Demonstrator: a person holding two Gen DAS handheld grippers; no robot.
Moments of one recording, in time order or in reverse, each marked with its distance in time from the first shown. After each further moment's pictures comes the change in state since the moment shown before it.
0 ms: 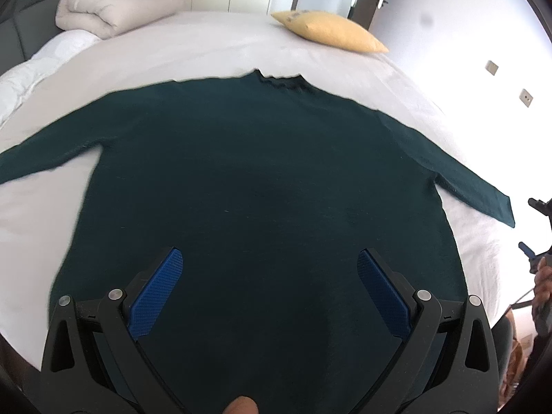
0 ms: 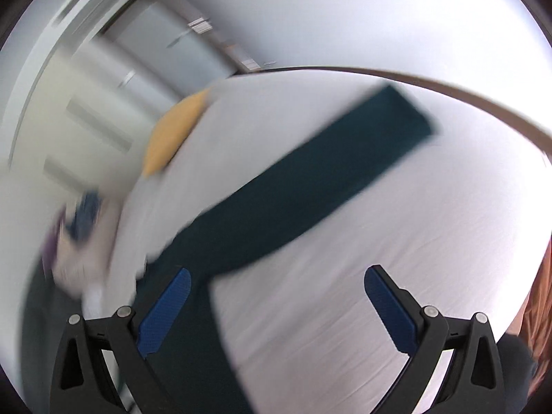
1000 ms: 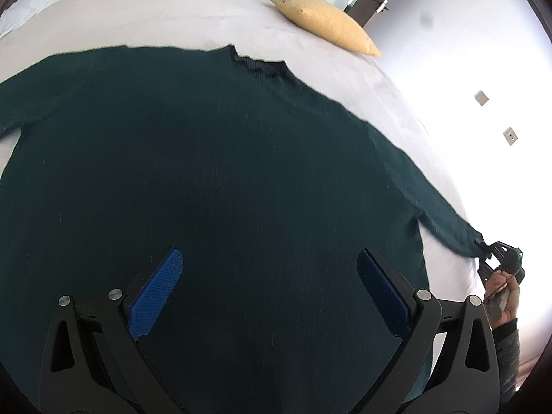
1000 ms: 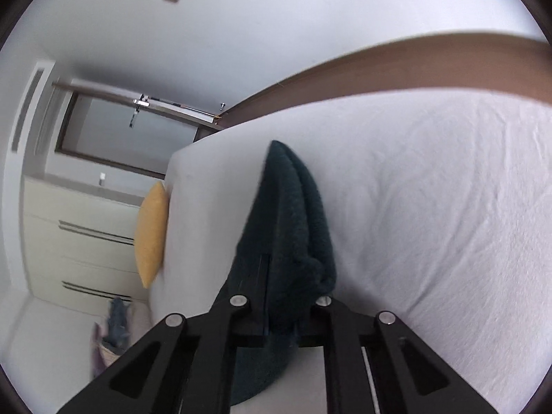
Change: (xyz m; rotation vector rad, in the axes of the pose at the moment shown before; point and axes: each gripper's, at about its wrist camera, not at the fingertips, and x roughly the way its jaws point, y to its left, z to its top) left arm 0.088 0.001 0.060 -0.136 0.061 -0.219; right arm 0.044 -0.080 0.065 0.314 -0.120 0.074
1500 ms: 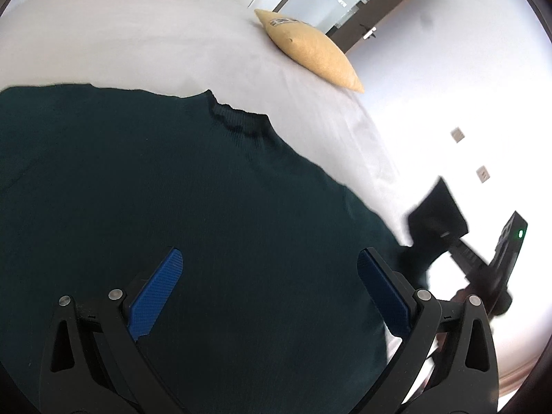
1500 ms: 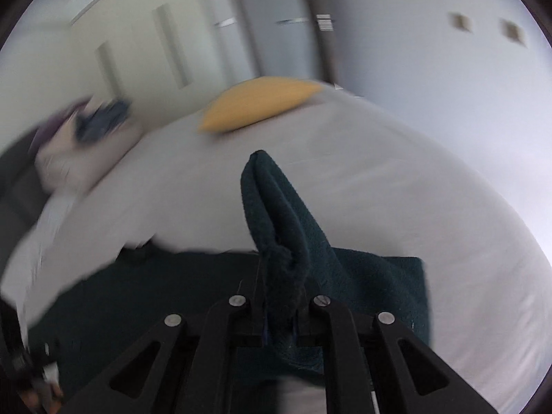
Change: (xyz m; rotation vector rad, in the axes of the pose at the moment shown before) left arm 0.025 0.022 0.098 -0.101 -0.028 -0.187; right arm 0.079 0.268 -0.219 -1.047 0.114 -0.026
